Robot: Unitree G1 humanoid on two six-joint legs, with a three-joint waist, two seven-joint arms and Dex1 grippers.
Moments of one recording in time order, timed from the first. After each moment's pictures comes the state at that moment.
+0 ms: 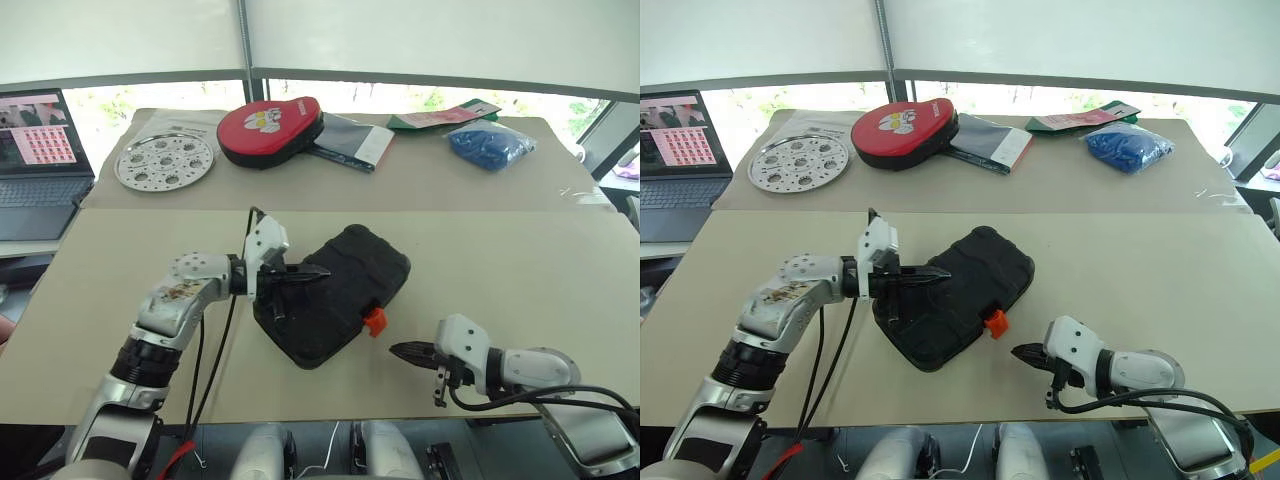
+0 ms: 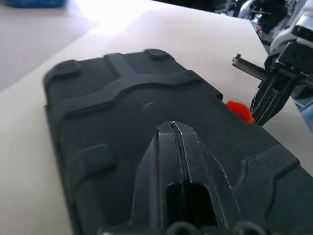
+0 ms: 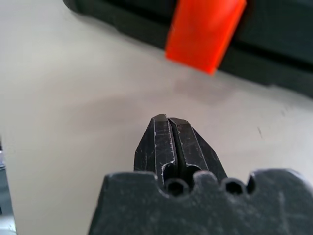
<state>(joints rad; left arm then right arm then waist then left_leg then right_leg) -0.52 0.51 -0.19 -0.03 -0.39 0.47 -1.07 0.12 -0.75 0.07 -0.46 0.22 0.30 0.90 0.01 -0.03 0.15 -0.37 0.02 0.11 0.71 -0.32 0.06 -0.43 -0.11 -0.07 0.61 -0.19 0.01</state>
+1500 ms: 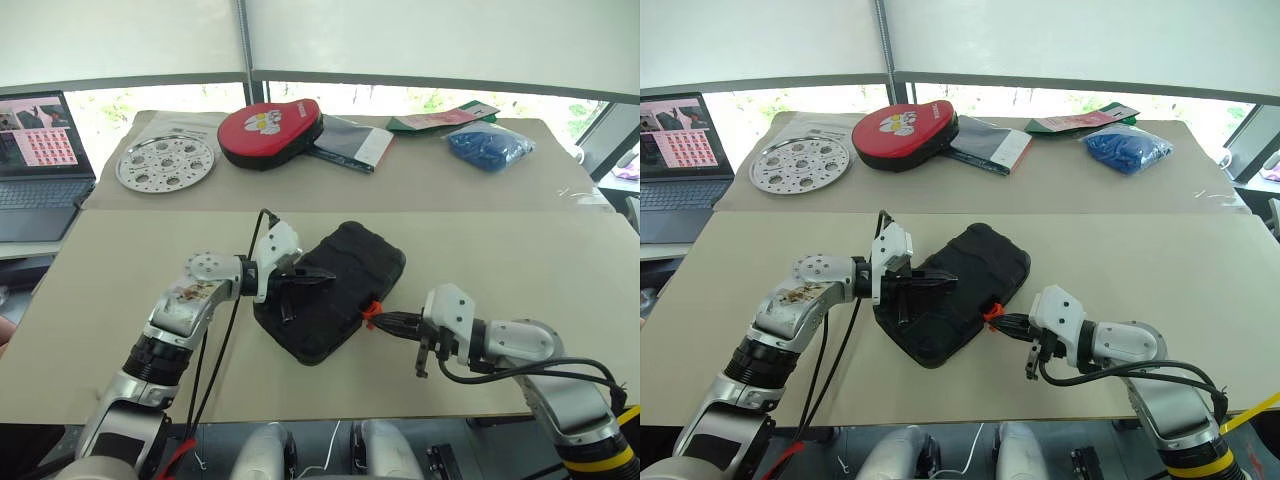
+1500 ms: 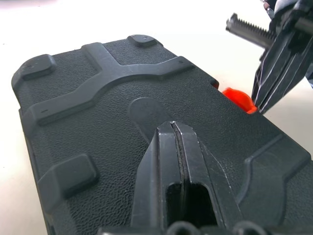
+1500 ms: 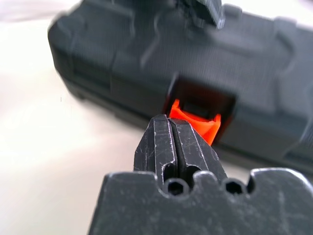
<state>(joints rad) -0.53 0.49 -0.23 -0.03 -0.31 0.45 -1.06 -0.06 -0.67 0.09 -0.47 0.30 0.31 0.90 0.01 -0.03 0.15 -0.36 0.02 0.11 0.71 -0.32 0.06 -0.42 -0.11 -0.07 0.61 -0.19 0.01</state>
